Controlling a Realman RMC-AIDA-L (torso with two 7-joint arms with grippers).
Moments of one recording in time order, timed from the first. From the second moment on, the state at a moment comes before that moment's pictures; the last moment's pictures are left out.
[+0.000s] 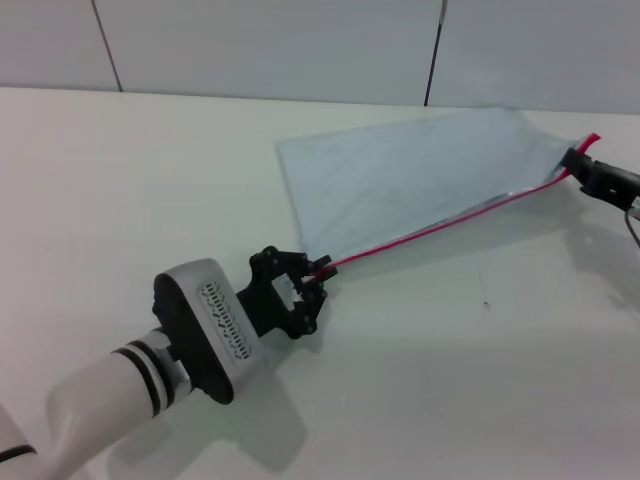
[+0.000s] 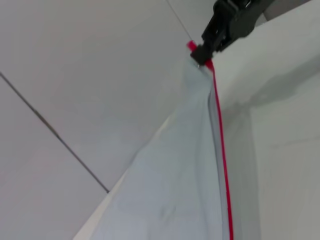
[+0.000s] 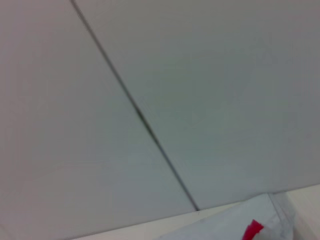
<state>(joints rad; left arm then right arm) -0.61 -2.04 0.01 -0.35 1.91 0.89 0.43 0.69 2.02 -0.03 -0.17 -2.01 -0.98 1.28</state>
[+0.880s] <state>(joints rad) -0.51 -2.03 -0.01 -0.26 1.85 1.25 0.22 0.64 2.03 0.09 -0.19 -2.01 -1.12 1.06</state>
